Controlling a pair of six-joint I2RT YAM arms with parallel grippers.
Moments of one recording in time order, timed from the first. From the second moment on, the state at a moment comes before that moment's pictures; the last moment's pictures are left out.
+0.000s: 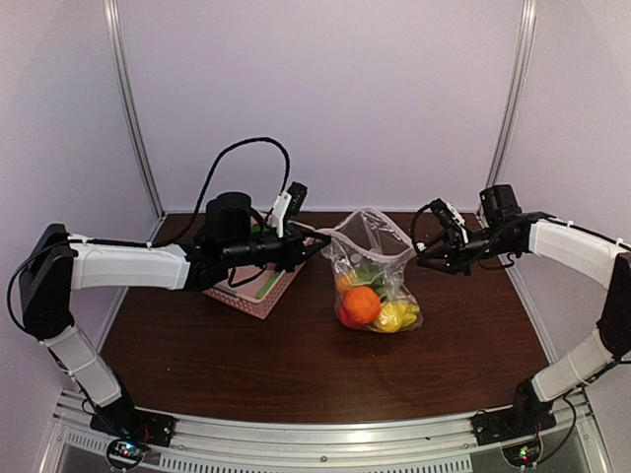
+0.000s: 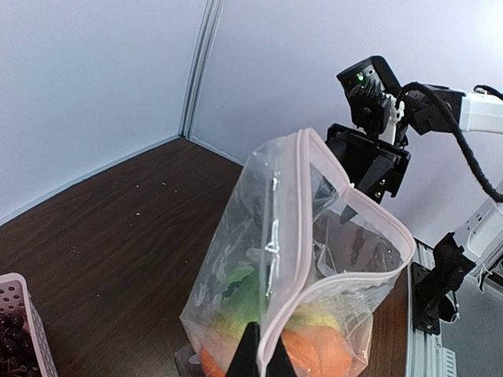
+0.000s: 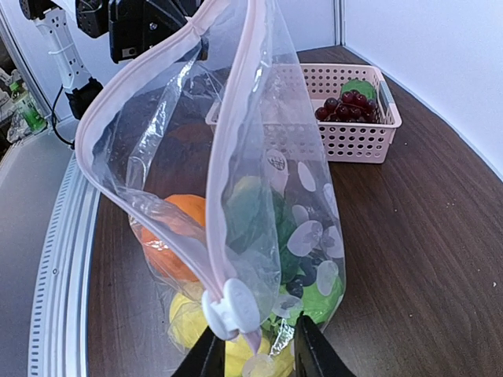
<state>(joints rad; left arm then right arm) -0.81 1.64 1.05 0.43 0.40 -0.22 0.17 1.42 1.04 -0.51 -1.02 -0.67</state>
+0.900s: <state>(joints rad) -0.75 1.61 1.05 0.32 0.43 -0.20 0.22 1.26 1.18 -0.60 -0.90 -0.61</state>
